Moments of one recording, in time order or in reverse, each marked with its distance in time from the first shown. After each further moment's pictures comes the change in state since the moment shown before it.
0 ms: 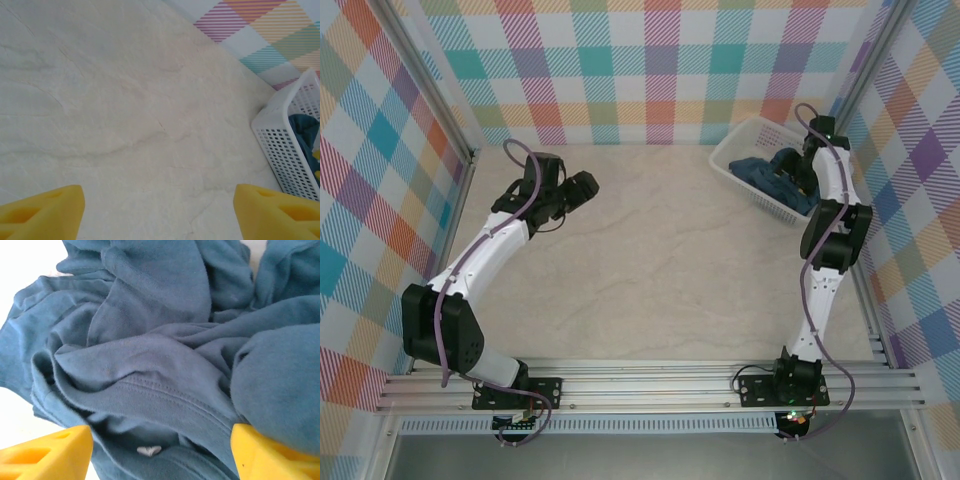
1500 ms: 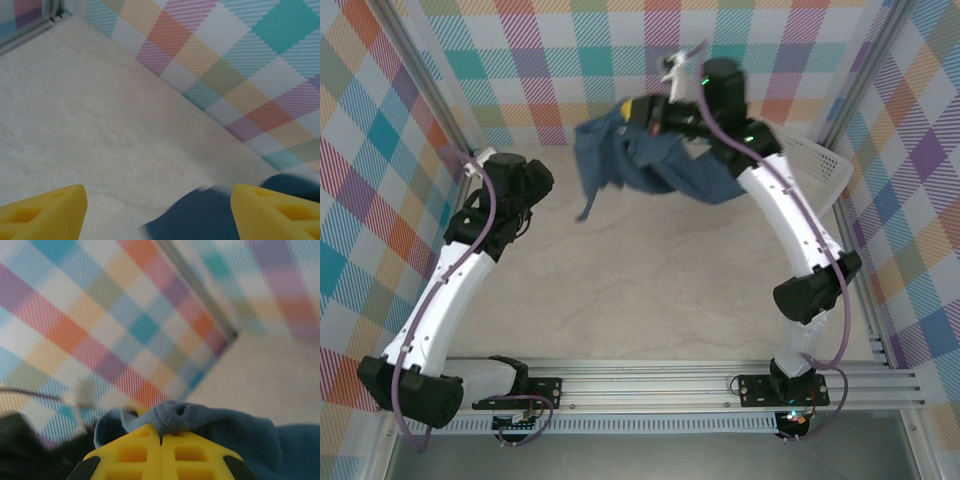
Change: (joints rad) left arm -0.002 -0.309 0.060 -0.207 -0.459 -0.040; right arm 0.740 -0.534 -0.121 0.488 -0.538 0.128
